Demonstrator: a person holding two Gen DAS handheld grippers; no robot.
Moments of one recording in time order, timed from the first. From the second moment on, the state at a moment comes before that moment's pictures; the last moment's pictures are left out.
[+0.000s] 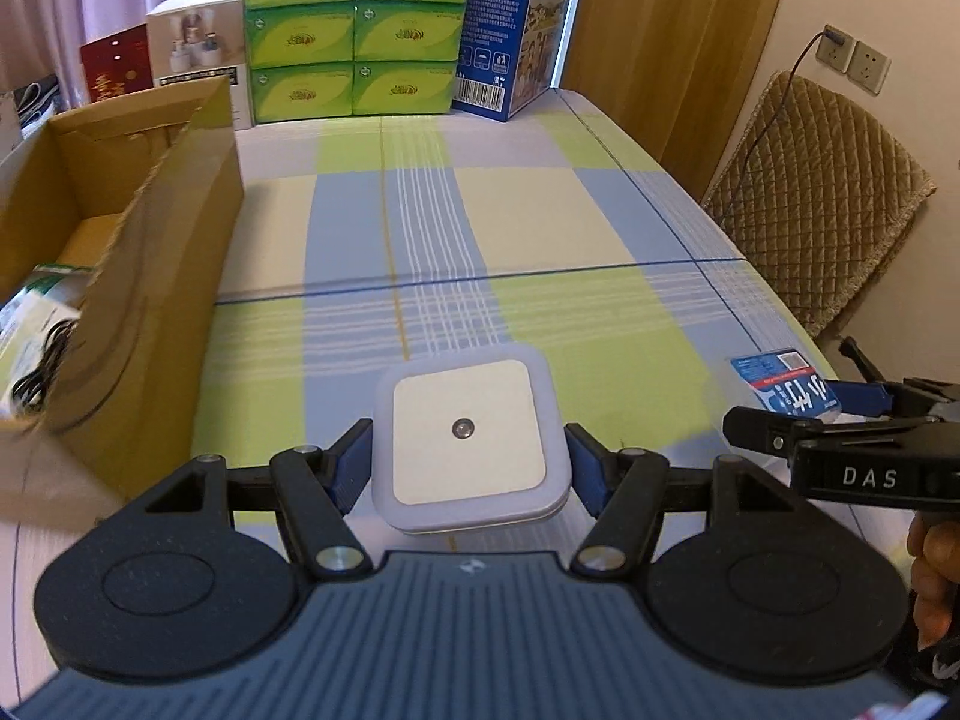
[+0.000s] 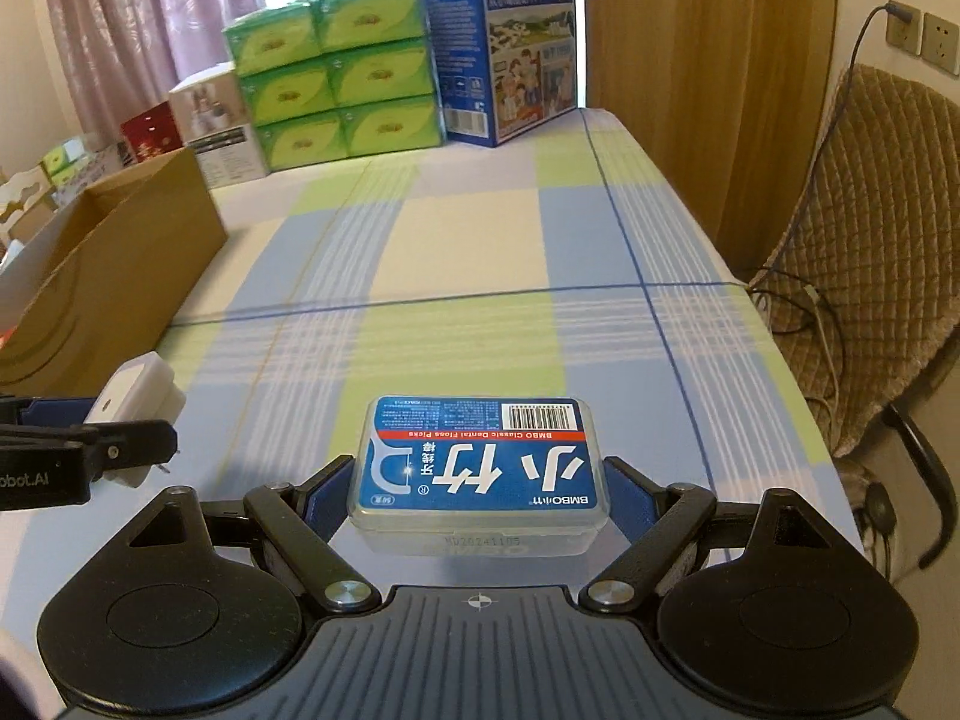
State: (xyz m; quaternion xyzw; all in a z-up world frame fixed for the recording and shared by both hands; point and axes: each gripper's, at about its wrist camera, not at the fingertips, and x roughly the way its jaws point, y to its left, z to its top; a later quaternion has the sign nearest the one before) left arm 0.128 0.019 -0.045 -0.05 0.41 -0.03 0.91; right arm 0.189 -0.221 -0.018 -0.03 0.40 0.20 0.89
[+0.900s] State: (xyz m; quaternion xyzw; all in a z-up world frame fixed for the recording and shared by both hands) left arm 0.024 0.036 0.010 -0.03 0.39 -0.02 0.92; right arm 0.097 -0.213 0.044 -0.05 0.35 0.24 0.90
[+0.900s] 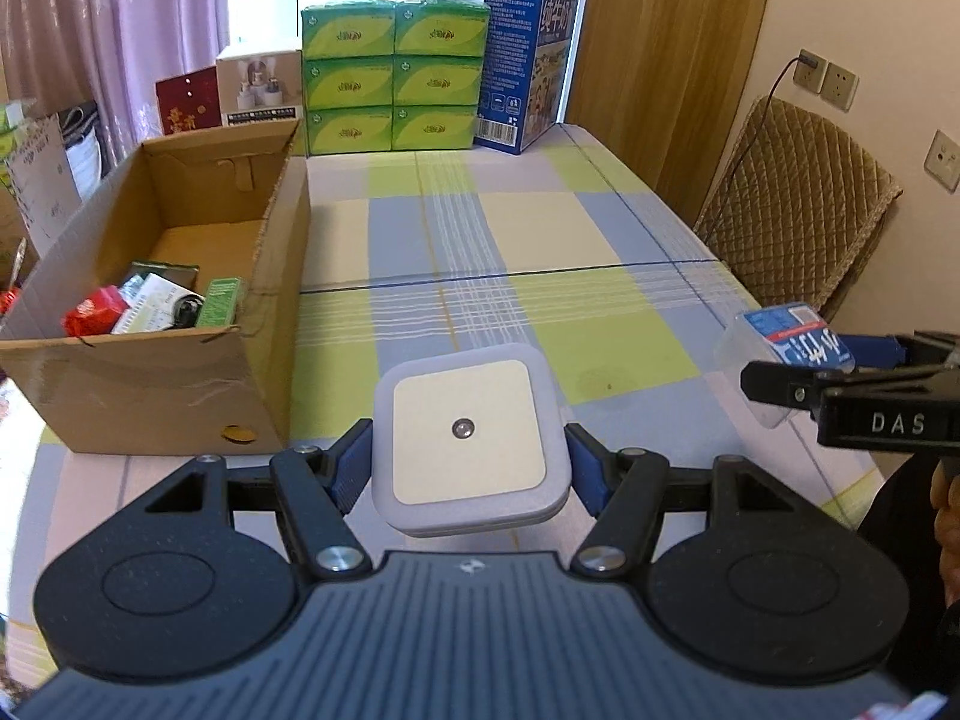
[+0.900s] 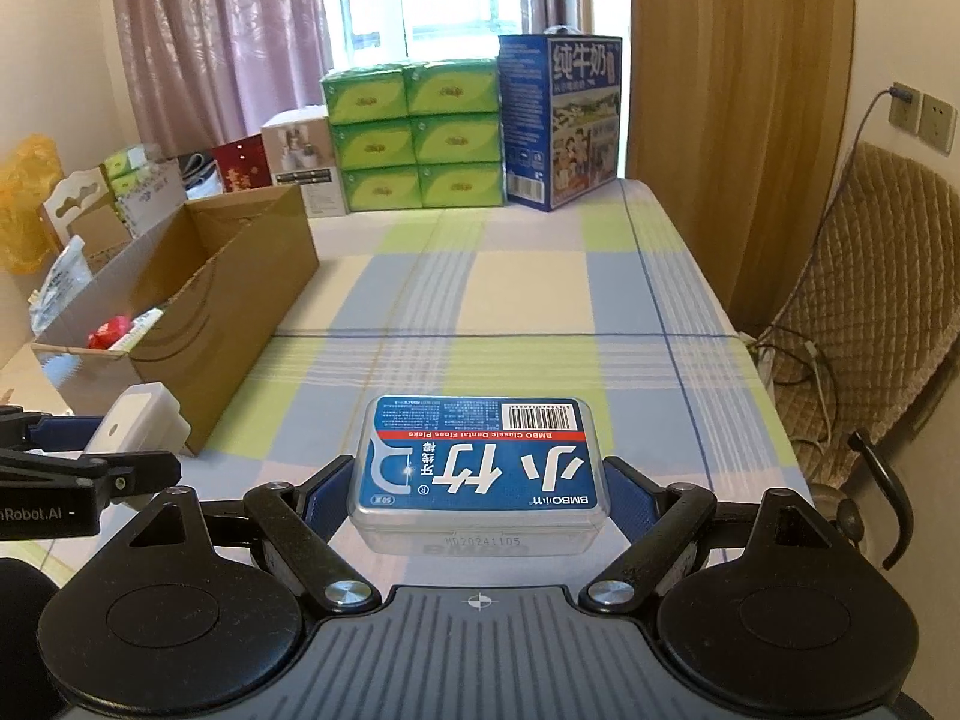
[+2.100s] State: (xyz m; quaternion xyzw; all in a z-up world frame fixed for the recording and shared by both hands) left arm -0.024 0.148 0.041 -0.02 0.37 0.07 0.92; right arm 0.079 -0.084 0.054 -0.08 0.34 0.34 0.87
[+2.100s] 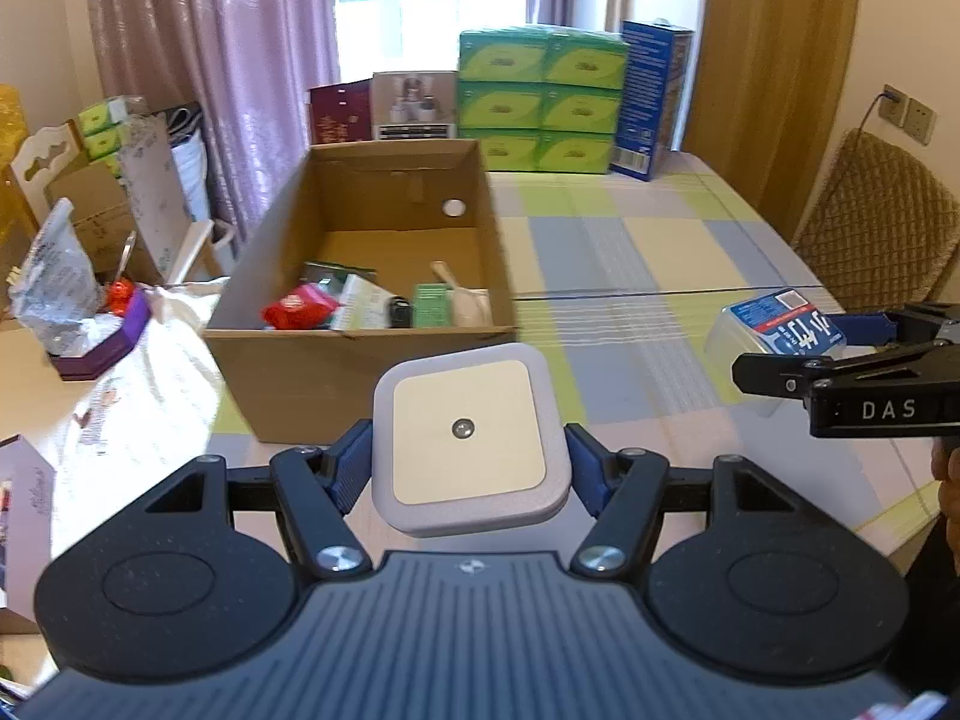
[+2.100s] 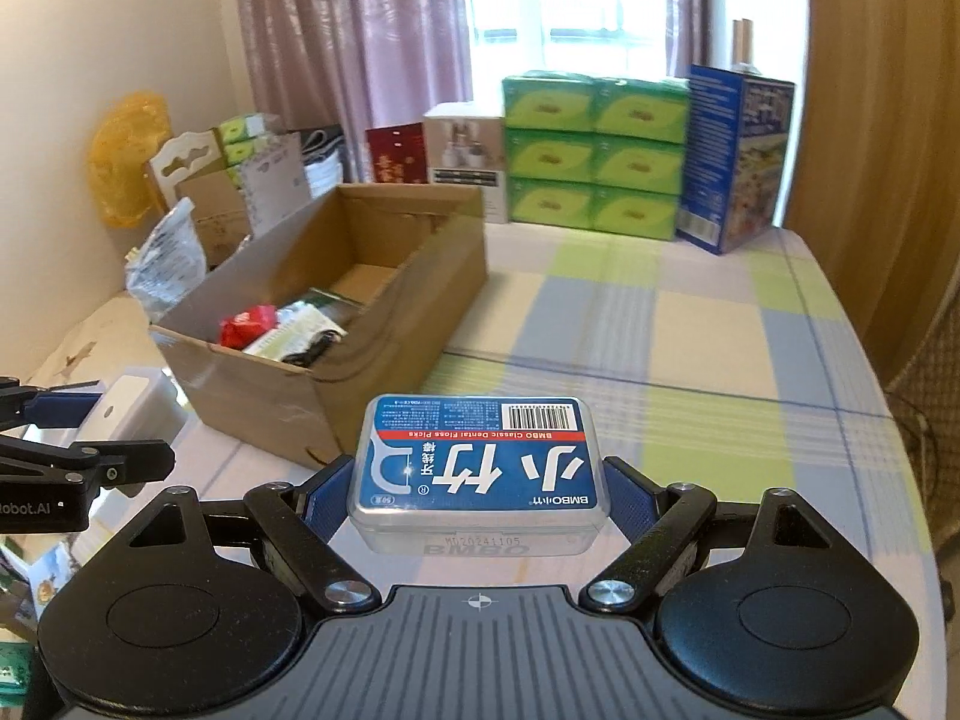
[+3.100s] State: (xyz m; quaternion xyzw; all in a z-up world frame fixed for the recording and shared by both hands) left arm -0.023 0.200 0.031 -0.03 0.39 0.09 0.92; right arm 0.074 -0.017 0.047 -0.11 0.35 0.38 0.85
